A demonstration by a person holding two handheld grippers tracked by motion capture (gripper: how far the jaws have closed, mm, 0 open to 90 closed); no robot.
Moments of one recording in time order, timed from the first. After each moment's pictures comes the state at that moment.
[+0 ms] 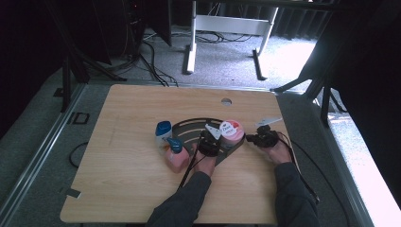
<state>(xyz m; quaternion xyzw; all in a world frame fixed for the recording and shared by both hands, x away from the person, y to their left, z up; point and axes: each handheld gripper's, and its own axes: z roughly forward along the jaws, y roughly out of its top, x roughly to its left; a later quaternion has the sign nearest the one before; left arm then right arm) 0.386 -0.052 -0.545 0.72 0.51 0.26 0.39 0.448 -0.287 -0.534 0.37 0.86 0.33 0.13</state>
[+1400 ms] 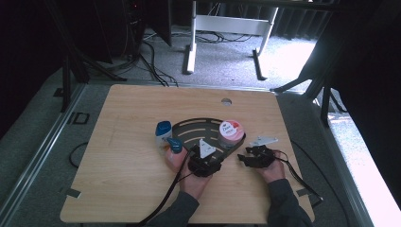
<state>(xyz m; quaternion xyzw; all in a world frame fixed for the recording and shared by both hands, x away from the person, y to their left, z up) 0.305 -0.013 -0.511 0.76 0.42 0.15 0.48 0.377 -0.264 -0.550 0.37 0.85 0.34 0.16</state>
